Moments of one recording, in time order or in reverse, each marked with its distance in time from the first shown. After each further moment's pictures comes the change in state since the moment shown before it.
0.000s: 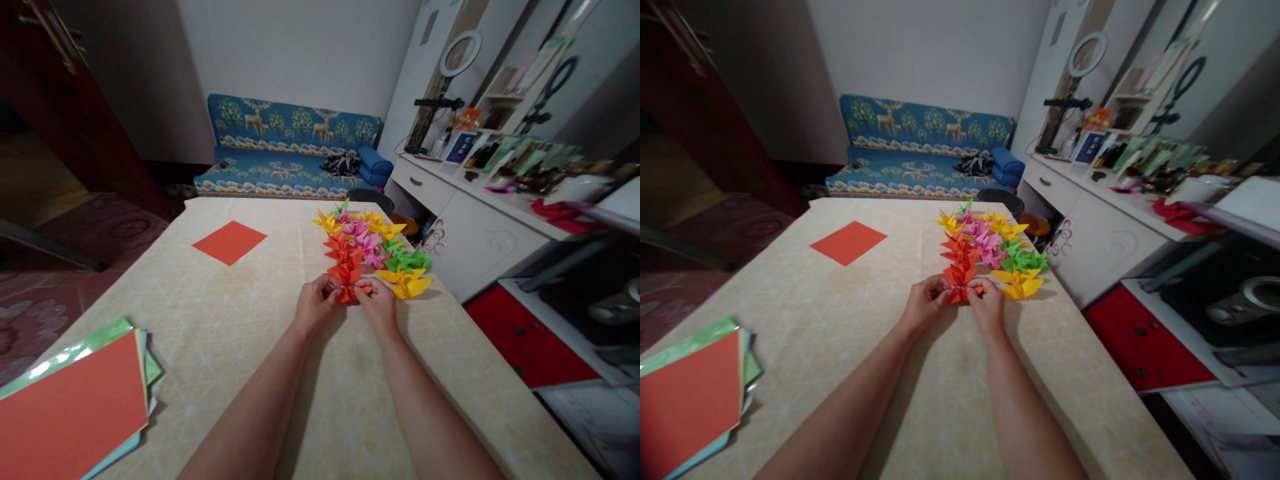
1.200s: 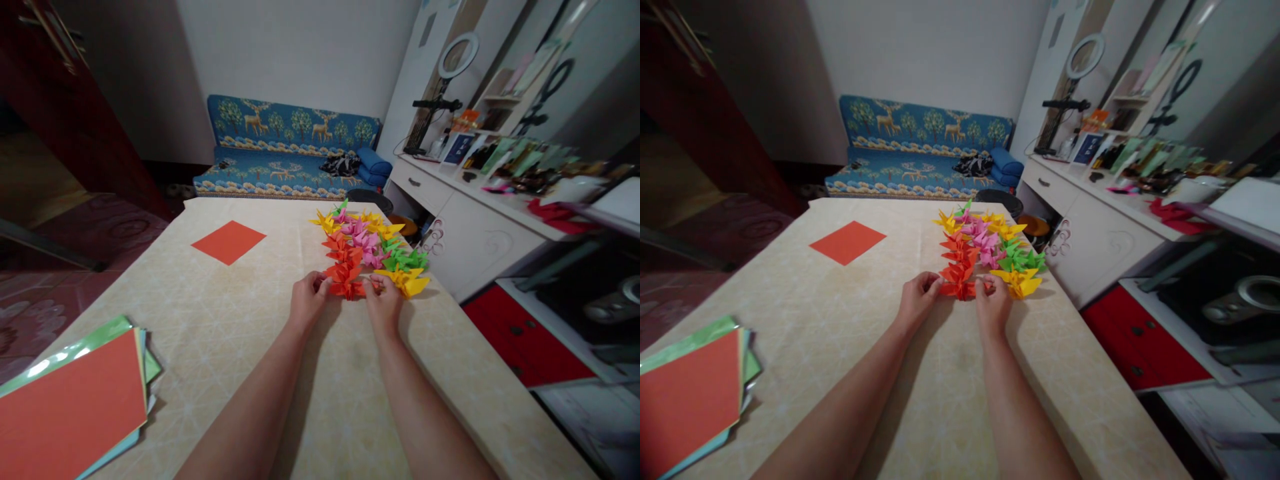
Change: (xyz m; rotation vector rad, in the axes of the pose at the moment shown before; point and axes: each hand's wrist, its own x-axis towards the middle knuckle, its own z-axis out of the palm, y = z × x) left_hand 0.004 -0.001 -0.004 0.058 0.178 -0.018; right_hand 0.003 0.005 -0.006 -0.171 0.268 0.011
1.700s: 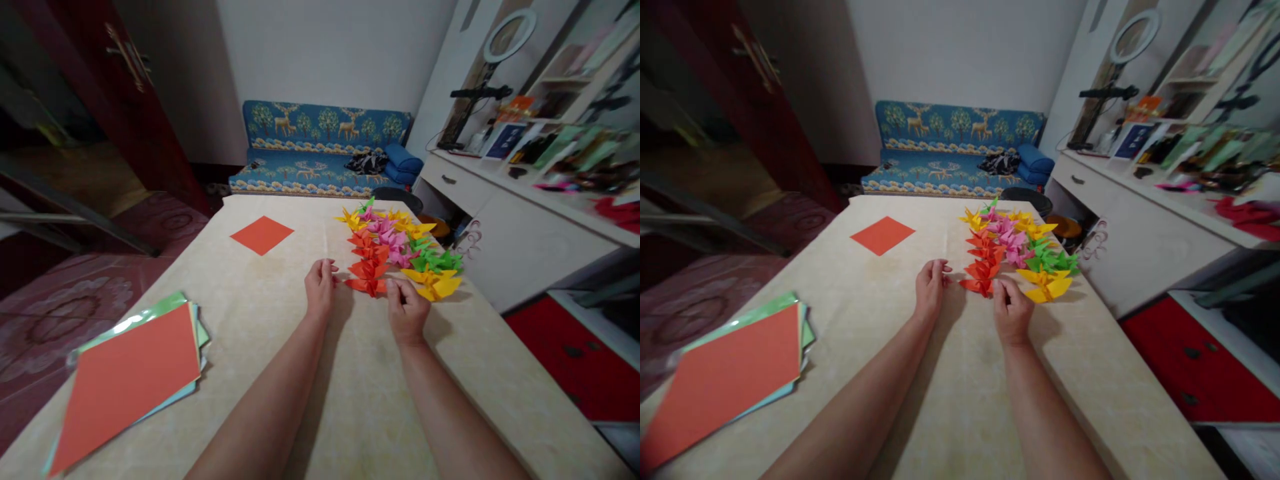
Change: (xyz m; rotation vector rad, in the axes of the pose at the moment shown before) left_hand 0.001 -0.005 -0.010 -0.439 0.283 -0.166; right_hand -0.020 -0.030 -0.012 0.016 0.000 -0.447
